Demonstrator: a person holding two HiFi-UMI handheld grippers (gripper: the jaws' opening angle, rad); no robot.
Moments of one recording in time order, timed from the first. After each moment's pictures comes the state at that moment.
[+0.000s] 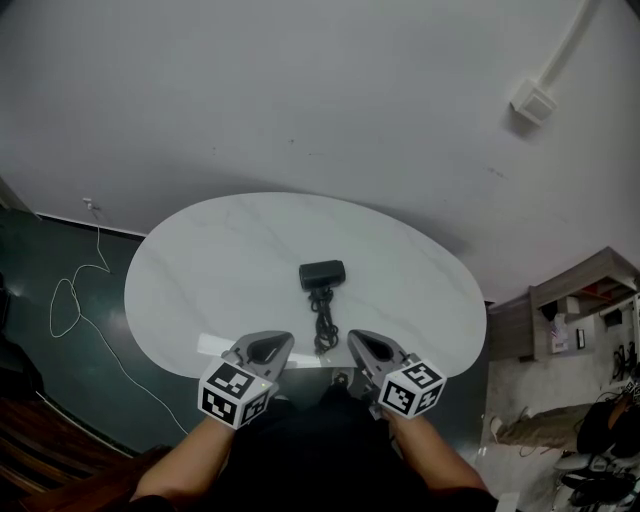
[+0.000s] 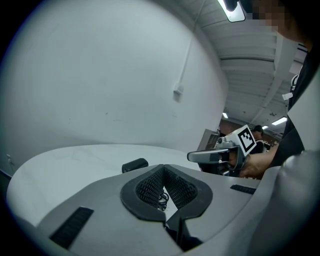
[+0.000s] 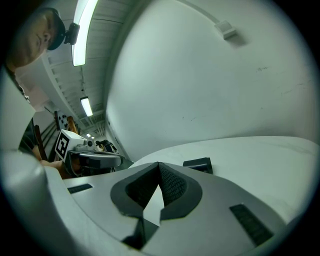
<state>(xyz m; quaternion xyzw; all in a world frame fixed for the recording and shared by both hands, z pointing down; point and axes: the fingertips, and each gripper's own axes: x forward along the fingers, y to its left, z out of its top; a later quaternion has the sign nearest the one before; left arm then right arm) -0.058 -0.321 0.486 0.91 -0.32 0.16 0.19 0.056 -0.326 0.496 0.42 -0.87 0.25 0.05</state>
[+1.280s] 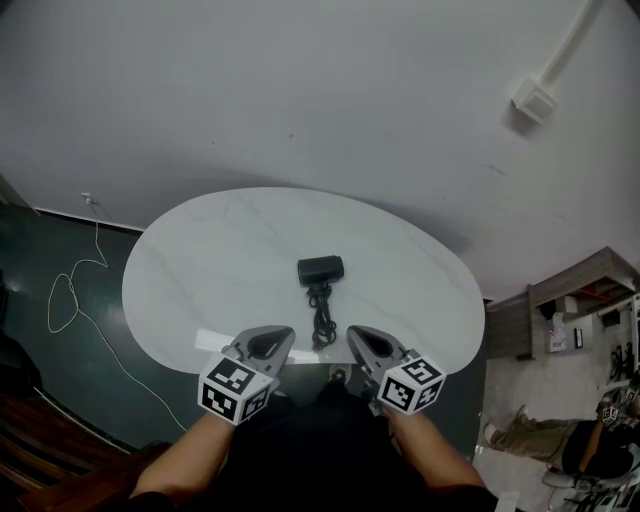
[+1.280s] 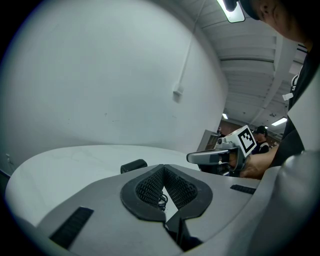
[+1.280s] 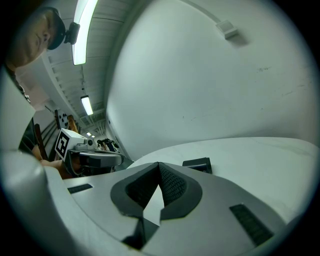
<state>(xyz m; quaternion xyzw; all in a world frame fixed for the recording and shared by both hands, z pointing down) -0.050 -0.323 0.483 0.91 -0.32 0.15 0.19 0.059 -0.328 0.497 0.42 -0.87 0.25 0.06</state>
